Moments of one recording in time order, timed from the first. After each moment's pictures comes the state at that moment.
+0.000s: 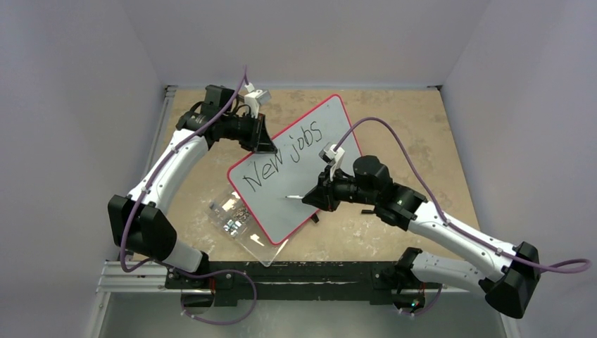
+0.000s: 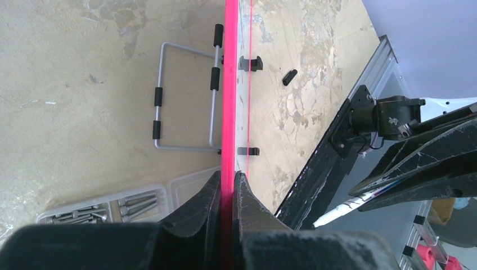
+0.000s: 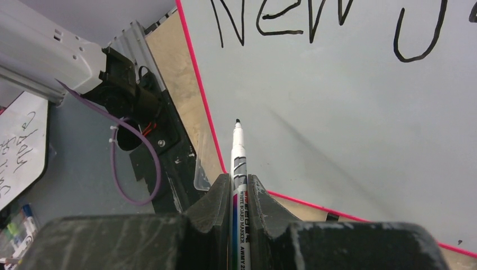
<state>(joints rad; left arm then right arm) -0.30 1.50 1.42 -0.74 0.73 -0.06 0.85 0.99 0.82 -0.20 -0.34 0.31</state>
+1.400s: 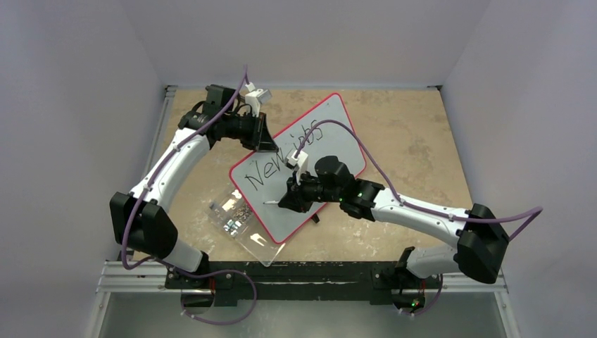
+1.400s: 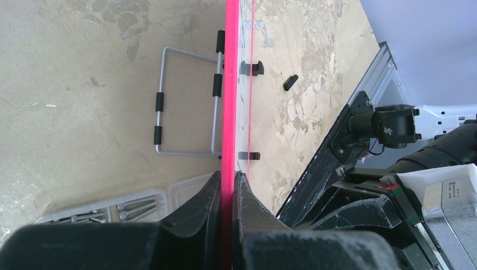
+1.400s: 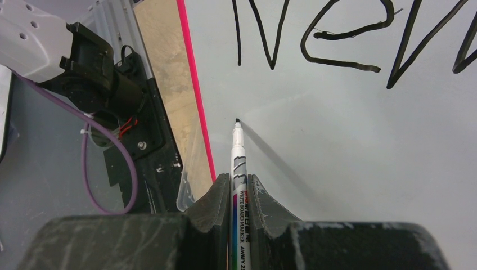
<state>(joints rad) -0.31 1.52 1.42 -0.72 0.72 -0.09 0.97 1.32 0.88 0.00 -0.31 0.23</state>
